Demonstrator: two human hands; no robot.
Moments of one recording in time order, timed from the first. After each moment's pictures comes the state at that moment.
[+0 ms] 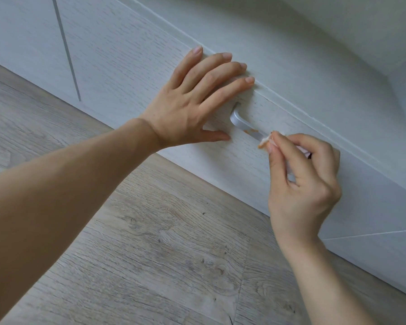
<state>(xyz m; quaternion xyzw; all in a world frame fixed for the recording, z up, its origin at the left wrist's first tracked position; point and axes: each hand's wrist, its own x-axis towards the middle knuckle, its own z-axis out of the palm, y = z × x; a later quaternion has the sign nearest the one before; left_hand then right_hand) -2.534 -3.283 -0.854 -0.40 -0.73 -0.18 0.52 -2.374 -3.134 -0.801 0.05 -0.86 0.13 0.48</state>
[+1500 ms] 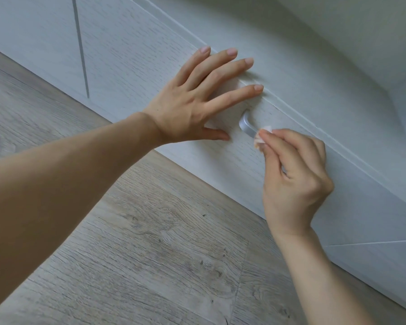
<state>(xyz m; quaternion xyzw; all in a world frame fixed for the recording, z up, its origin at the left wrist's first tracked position) -2.541 -3.296 -0.849 -0.40 -0.74 -0.15 0.52 -2.393 -3.149 -0.797 0.10 -0.86 0.11 0.49</state>
